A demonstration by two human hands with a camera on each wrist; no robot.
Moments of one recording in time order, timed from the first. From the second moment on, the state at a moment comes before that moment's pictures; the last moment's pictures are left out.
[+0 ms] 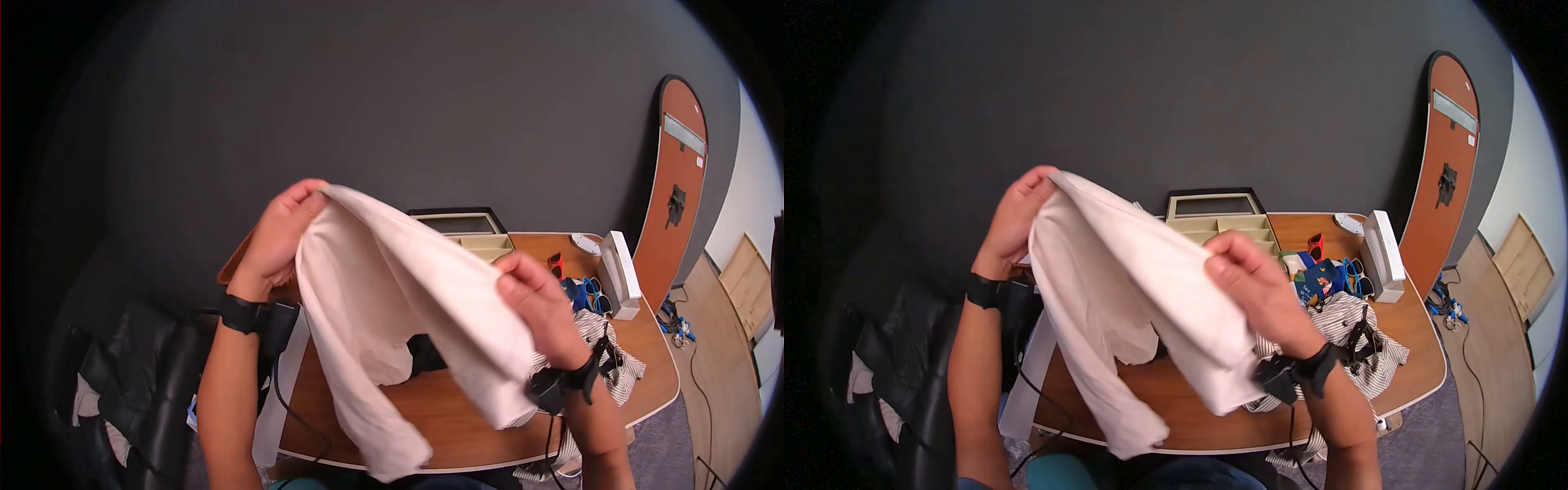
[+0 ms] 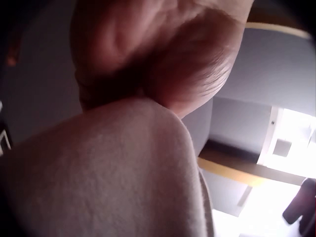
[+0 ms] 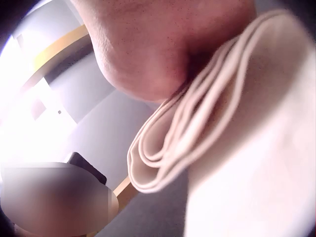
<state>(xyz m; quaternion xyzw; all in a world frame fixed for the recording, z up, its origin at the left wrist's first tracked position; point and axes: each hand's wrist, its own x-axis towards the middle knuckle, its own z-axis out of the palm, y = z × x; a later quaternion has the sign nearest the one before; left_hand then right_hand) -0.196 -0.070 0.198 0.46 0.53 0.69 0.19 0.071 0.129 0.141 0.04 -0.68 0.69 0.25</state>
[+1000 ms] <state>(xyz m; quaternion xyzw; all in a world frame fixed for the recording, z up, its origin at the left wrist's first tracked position) -0.178 -0.246 0.145 0.42 0.72 0.49 0.23 0.266 0.238 0.137 -0.06 -0.64 0.59 0.50</state>
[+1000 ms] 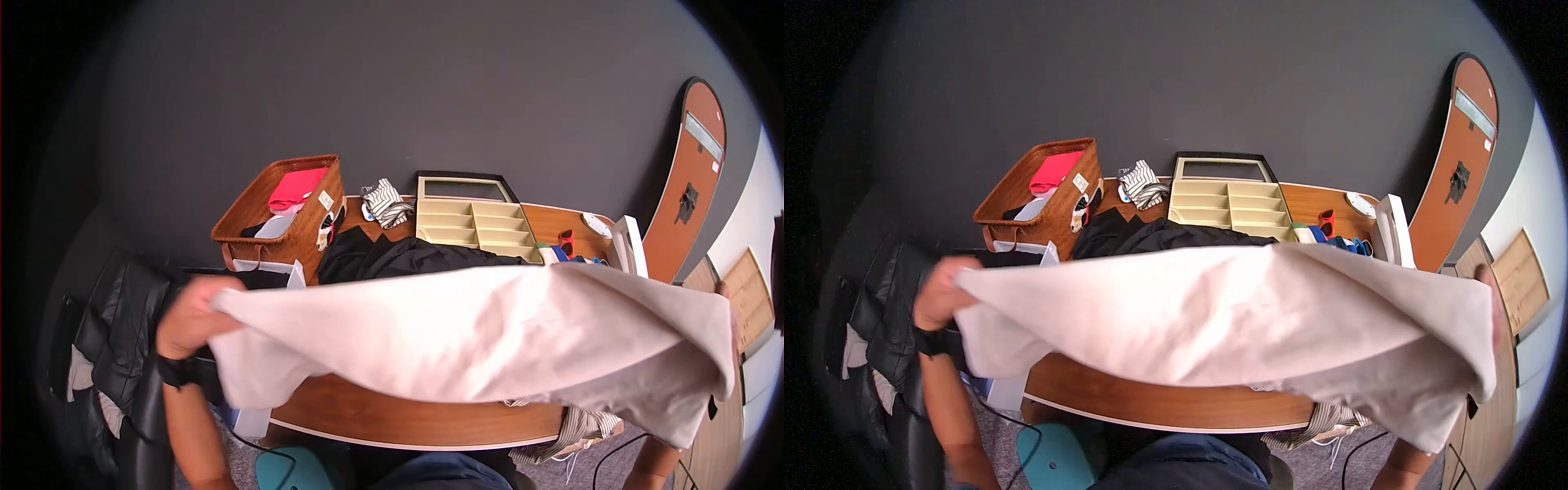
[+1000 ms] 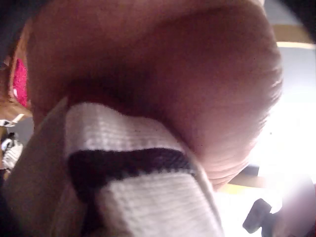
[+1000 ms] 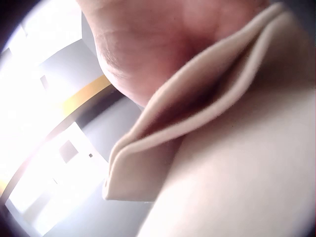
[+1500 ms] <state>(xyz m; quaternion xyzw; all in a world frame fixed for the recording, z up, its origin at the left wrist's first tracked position) -0.238 -0.128 0.059 0.50 0.81 0.15 0.27 0.271 0.318 -0.023 -0.25 -0.70 0.66 0.09</state>
